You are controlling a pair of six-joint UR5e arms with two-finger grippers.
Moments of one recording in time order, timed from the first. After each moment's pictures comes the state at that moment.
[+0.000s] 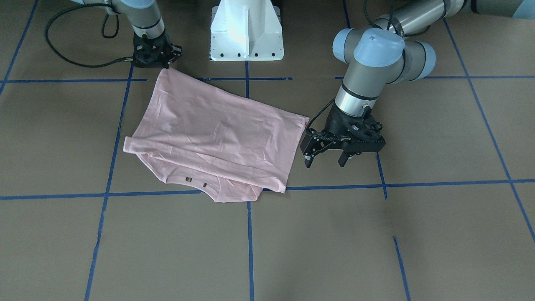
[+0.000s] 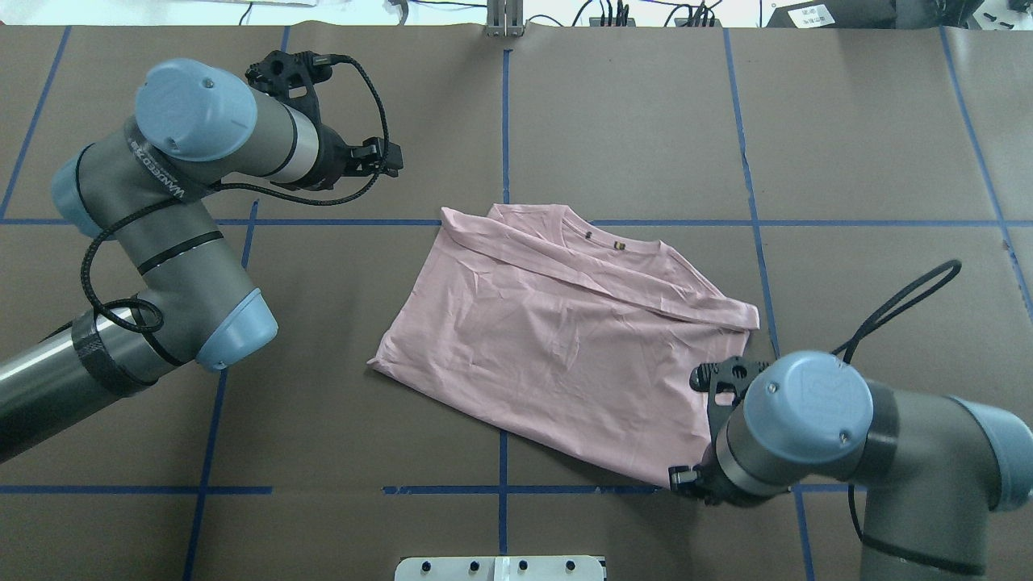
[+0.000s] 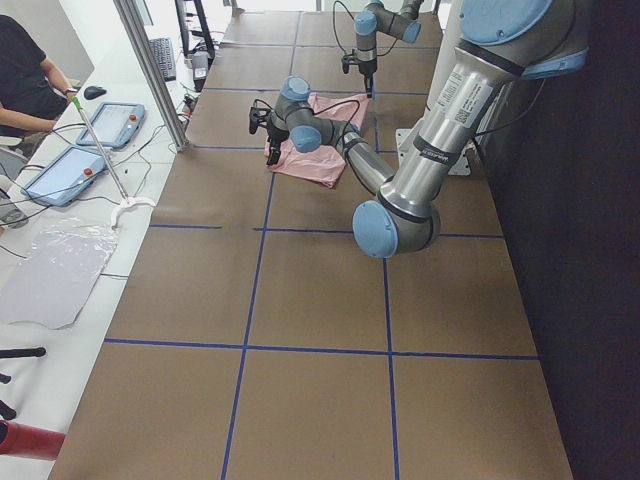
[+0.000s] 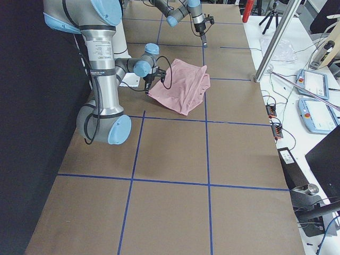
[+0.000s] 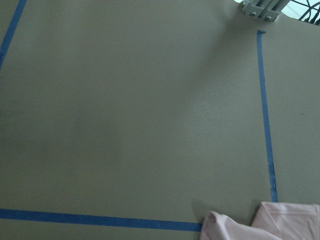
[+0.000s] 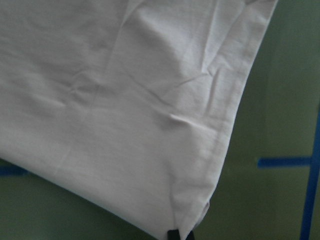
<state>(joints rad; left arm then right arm) -0.74 -2.13 -1.66 -1.96 -1.81 -1.26 0.24 -1.42 2.20 -1.71 1.94 1.39</state>
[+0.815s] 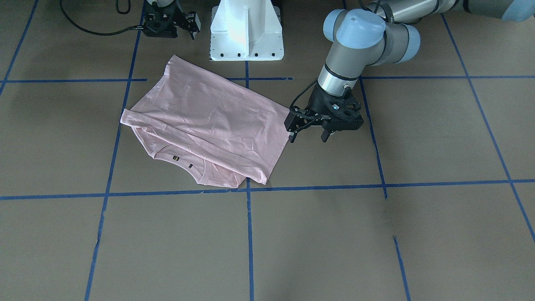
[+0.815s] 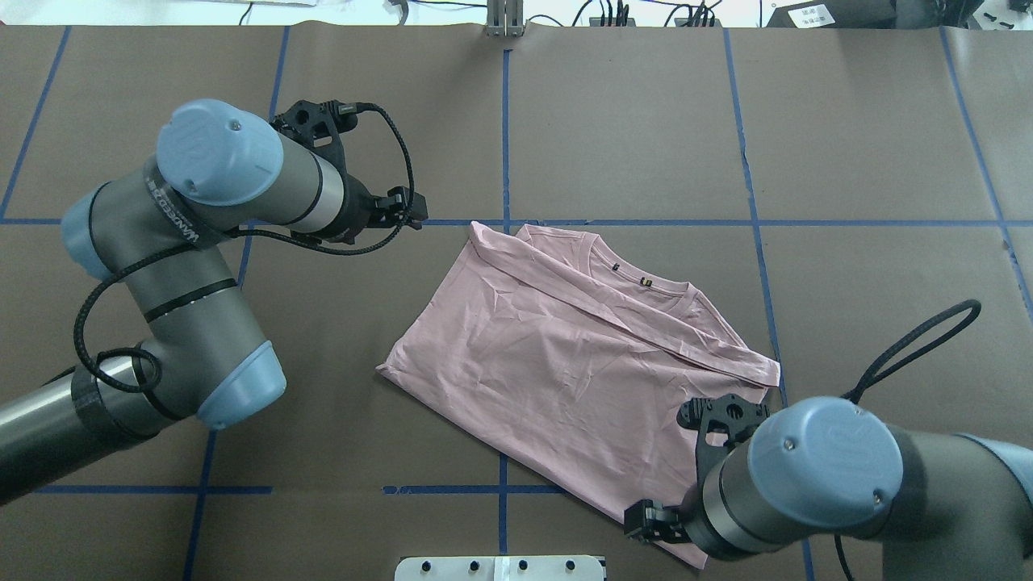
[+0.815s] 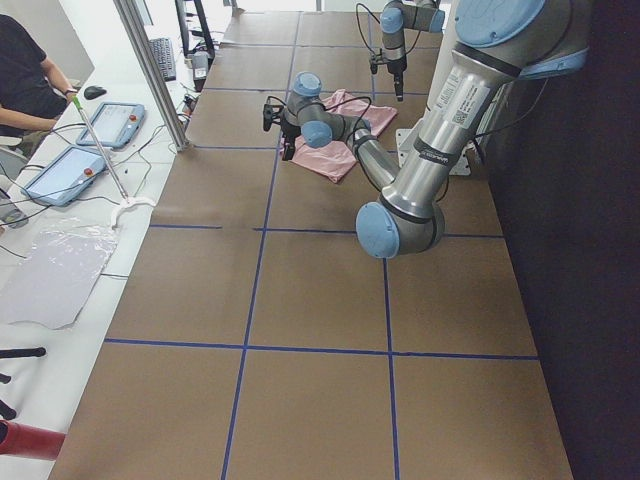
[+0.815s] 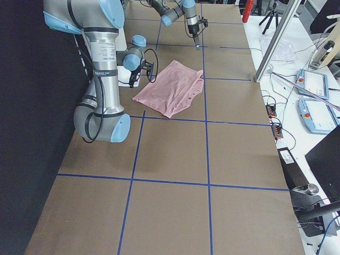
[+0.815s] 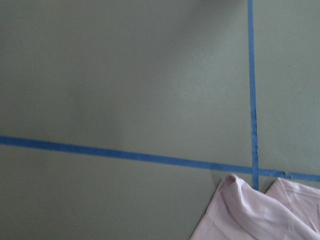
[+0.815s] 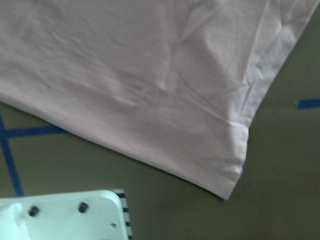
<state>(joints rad) -0.64 -2.12 -1.78 -1.80 -1.85 -1.38 0.23 -1.35 2.29 -1.71 1.92 1.54</state>
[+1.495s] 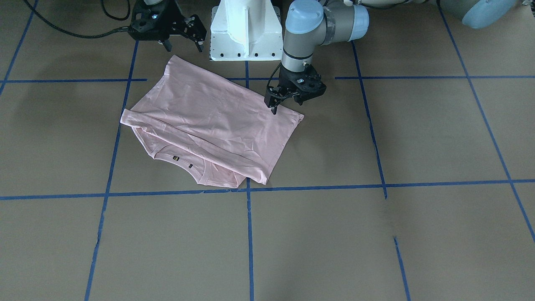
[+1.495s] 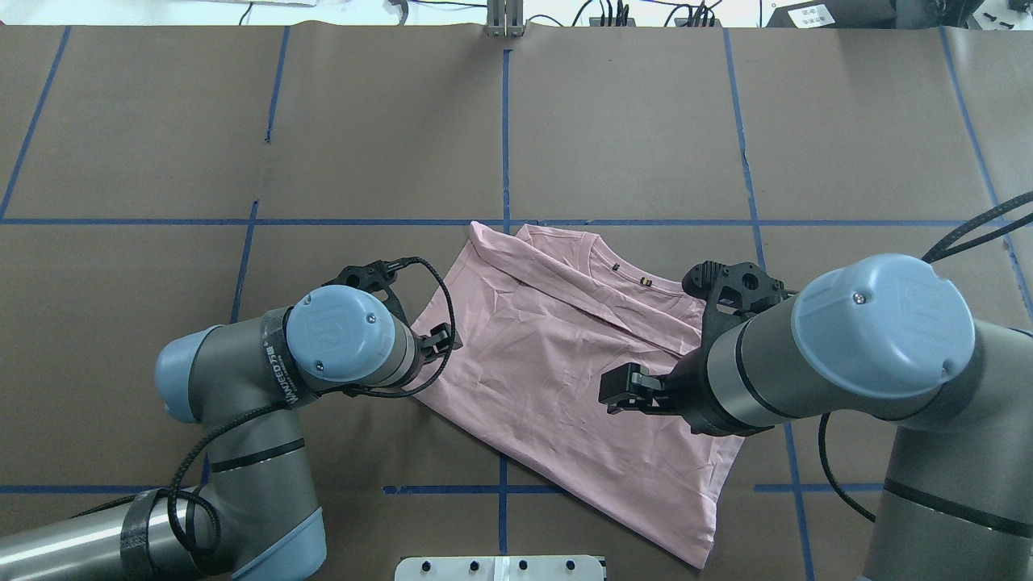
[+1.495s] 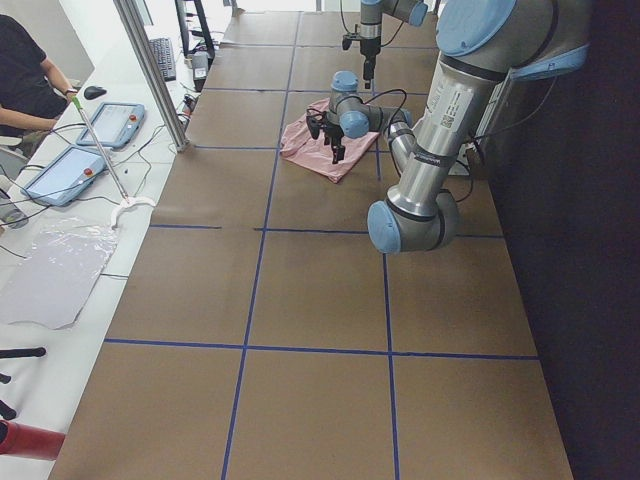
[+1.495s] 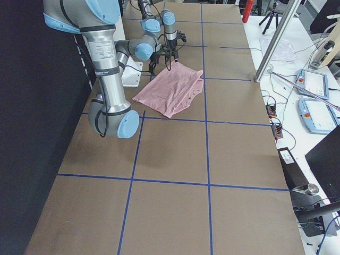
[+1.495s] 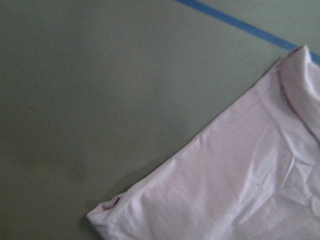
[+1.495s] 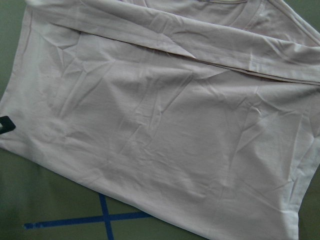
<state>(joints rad) -0.38 -2.11 -1.79 -1.63 -1.69 -1.74 0.42 -1.25 2.29 -1.68 1.92 1.53</state>
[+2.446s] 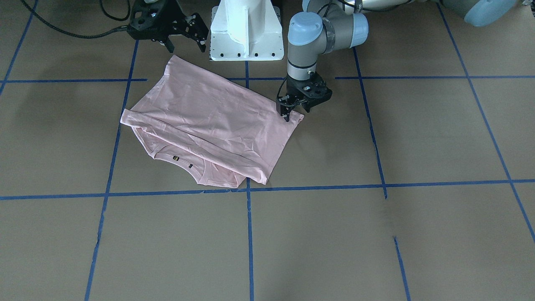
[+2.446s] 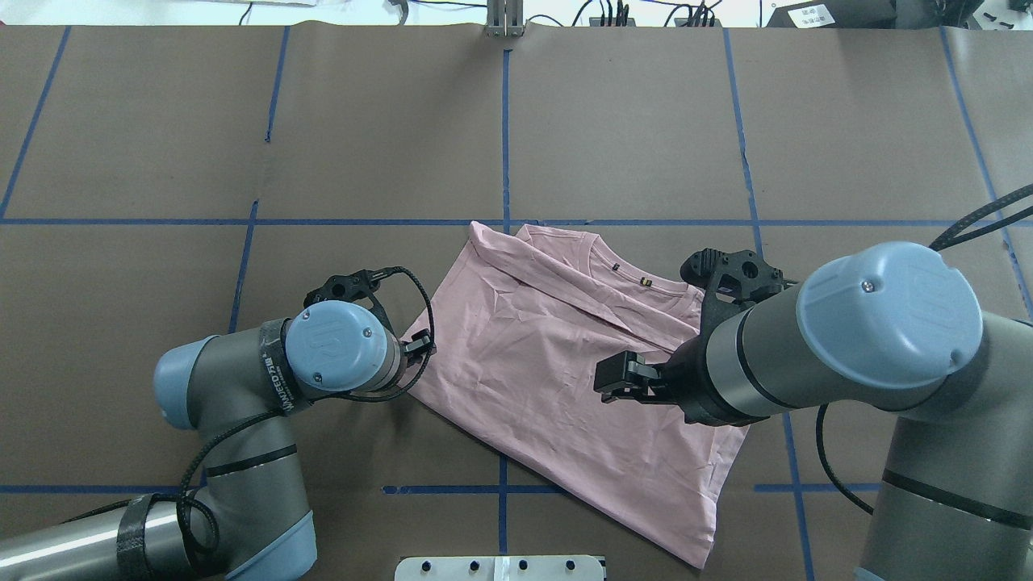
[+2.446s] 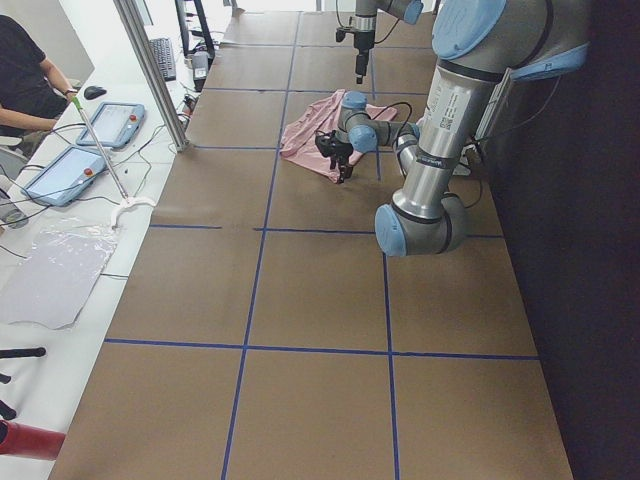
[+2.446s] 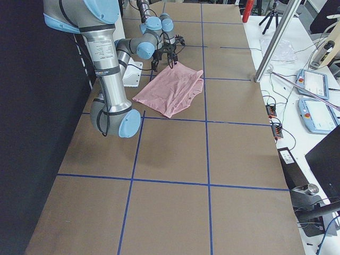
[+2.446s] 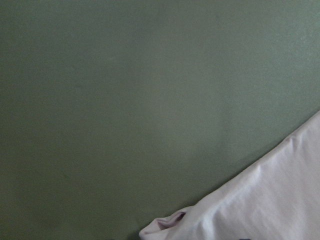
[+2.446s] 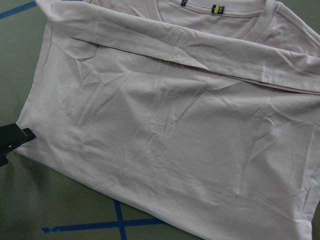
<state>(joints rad) -0.37 -2.08 -1.77 -1.63 -1.65 -1.75 0.43 -1.24 2.29 -1.67 1.92 1.53</state>
